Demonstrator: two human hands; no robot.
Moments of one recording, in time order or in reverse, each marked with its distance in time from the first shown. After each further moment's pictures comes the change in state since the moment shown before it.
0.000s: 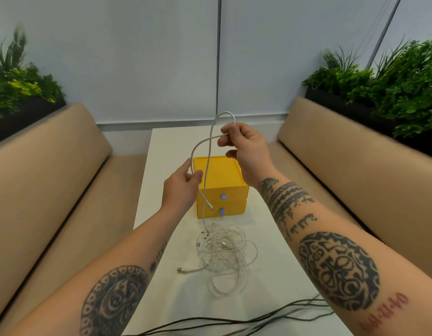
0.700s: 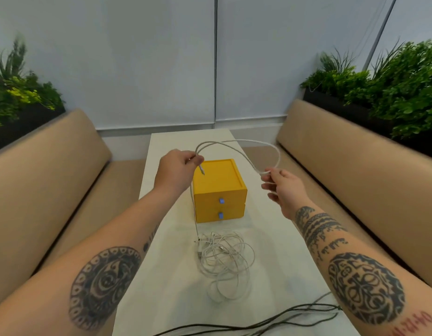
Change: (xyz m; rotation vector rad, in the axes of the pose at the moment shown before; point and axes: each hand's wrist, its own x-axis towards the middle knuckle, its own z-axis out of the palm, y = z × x) left_hand 0.026 0.049 -0.018 0.285 -0.023 0.255; right_hand -0.018 0.070 -0.104 -0.055 0.288 0.461
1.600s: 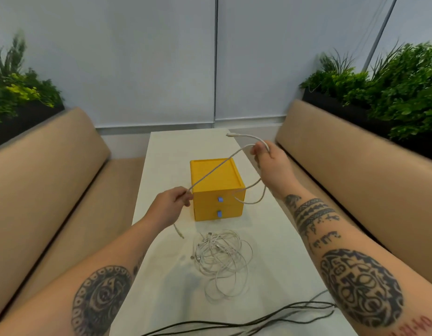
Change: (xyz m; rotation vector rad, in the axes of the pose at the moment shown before) left_hand -0.048 -0.073 0.020 -0.032 -0.263 -0.166; right_hand -0.011 -0.043 0.033 -0.331 -0.054 -0.533
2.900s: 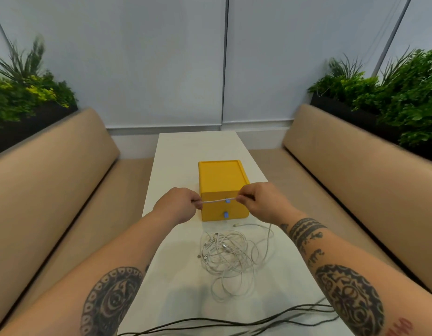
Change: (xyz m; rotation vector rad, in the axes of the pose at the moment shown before) left_hand -0.009 0.027 -0.012 0.467 -0.095 -0.019; right_hand -0.039 0.037 0.015 -0.665 -0.446 -0.262
